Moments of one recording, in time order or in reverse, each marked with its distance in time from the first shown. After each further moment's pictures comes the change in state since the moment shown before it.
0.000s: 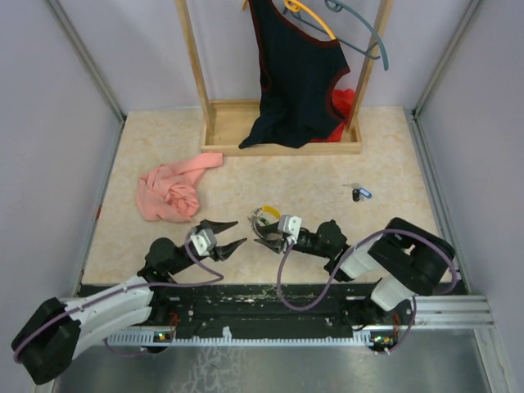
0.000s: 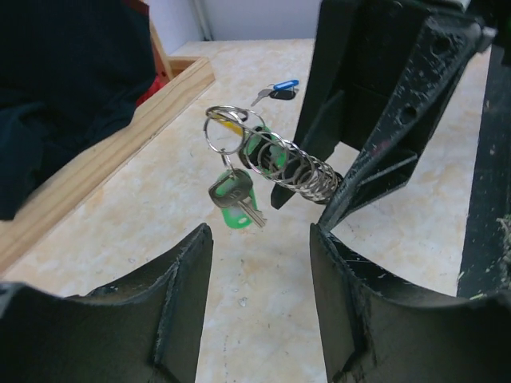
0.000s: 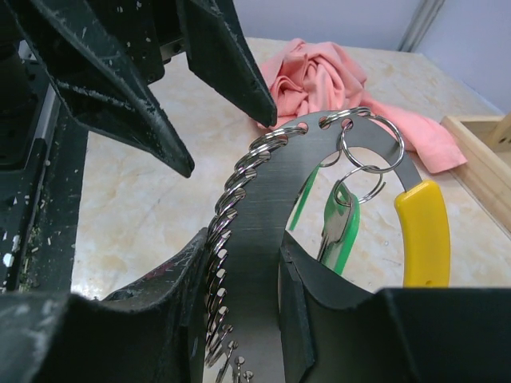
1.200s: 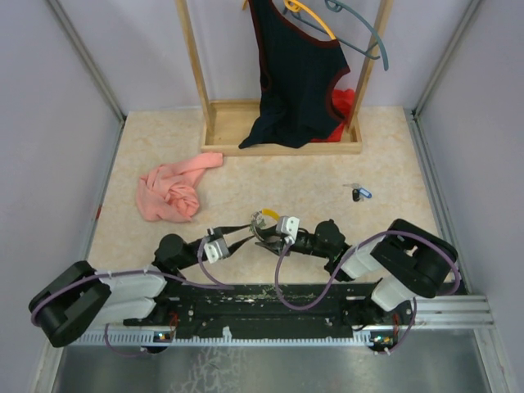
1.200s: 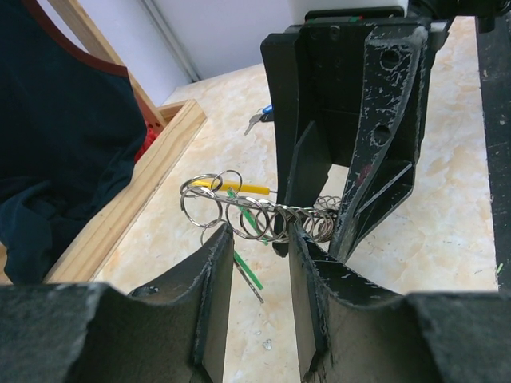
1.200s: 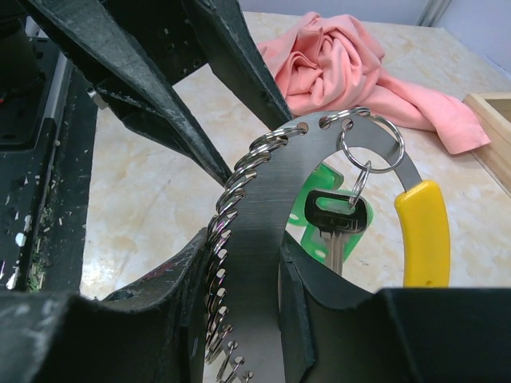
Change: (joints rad) left arm -0.035 0.353 0.013 0.378 0.135 0.250; right arm -0.001 -0.031 0.001 -0.104 -0.014 -0.006
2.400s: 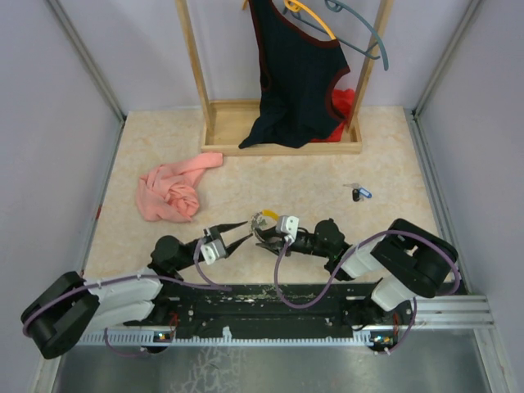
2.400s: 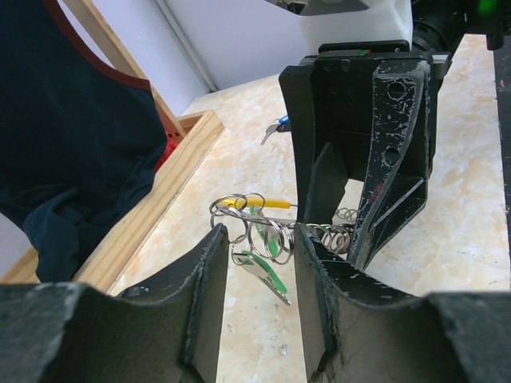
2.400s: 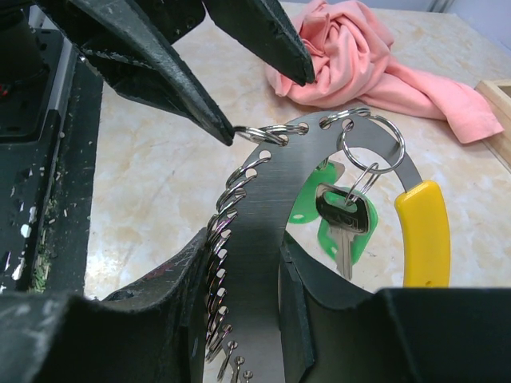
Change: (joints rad) left arm -0.005 -0.083 0.000 -0.047 -0.046 0.017; right arm -0.006 0.000 0.002 -0.026 -0.020 0.009
